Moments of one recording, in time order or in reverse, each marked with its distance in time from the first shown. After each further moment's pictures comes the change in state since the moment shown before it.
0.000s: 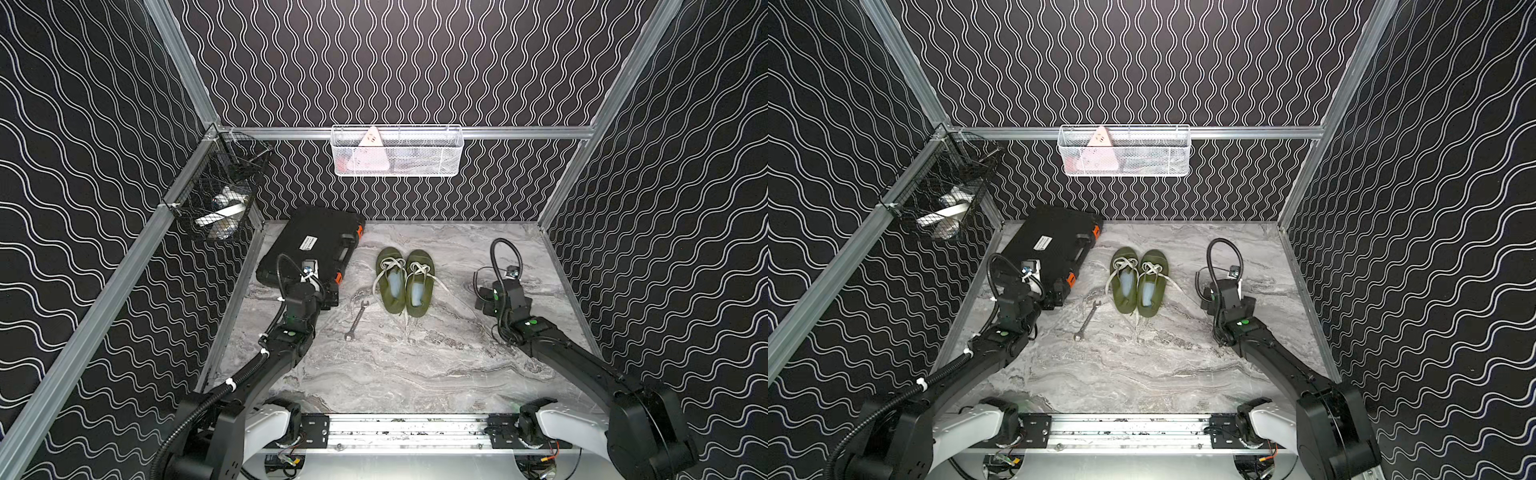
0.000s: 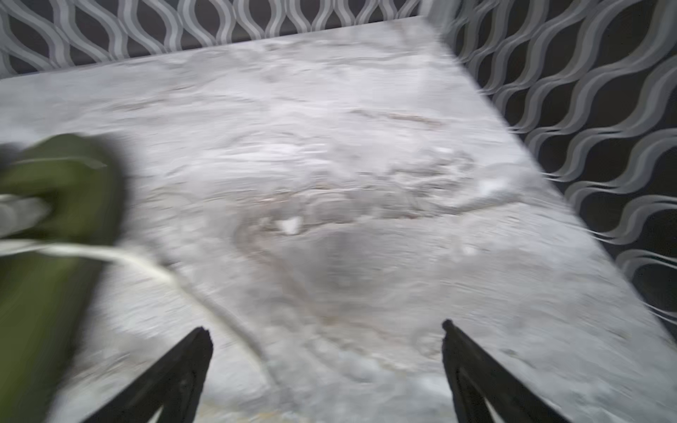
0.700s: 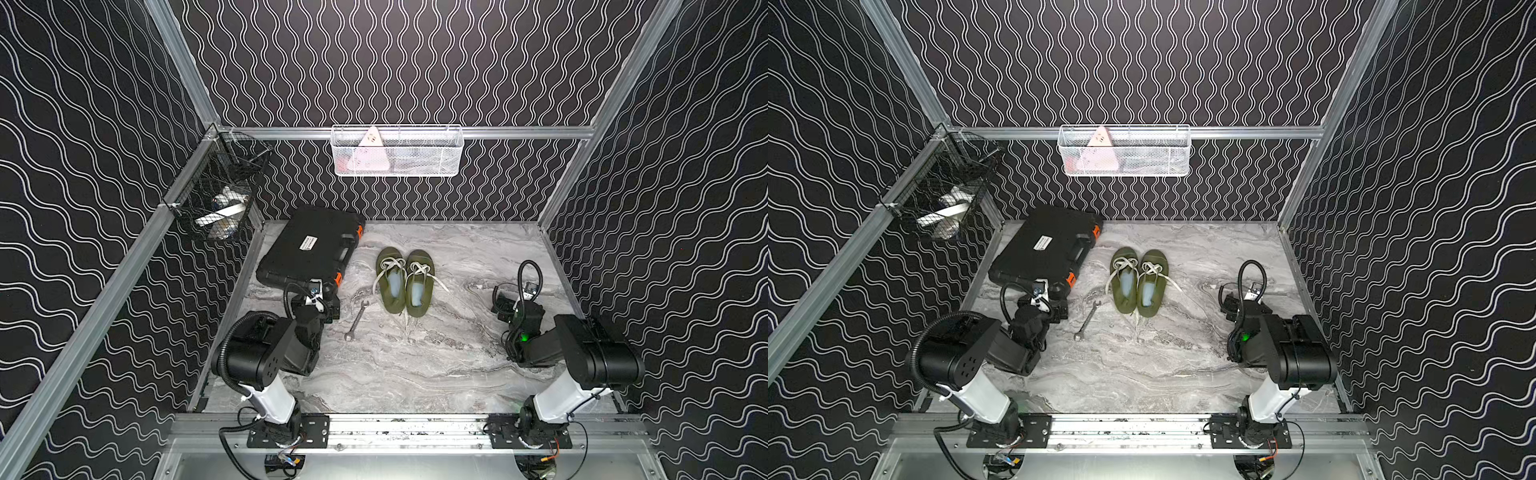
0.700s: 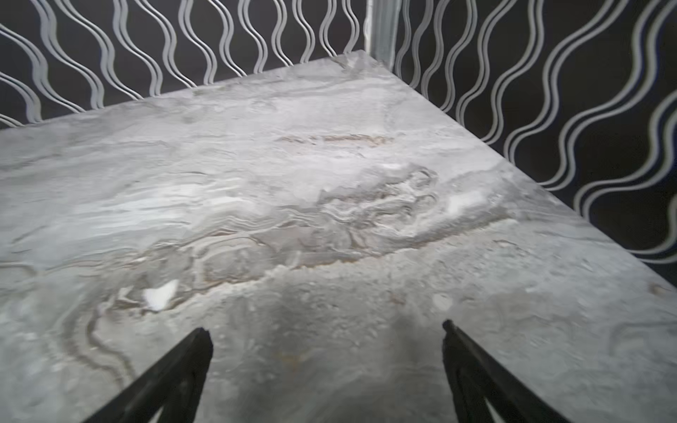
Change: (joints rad) left arm 0.016 0.538 -0.155 0.818 0.035 0.068; right arm -0.285 0.497 -0.250 1.040 -0.219 -0.147
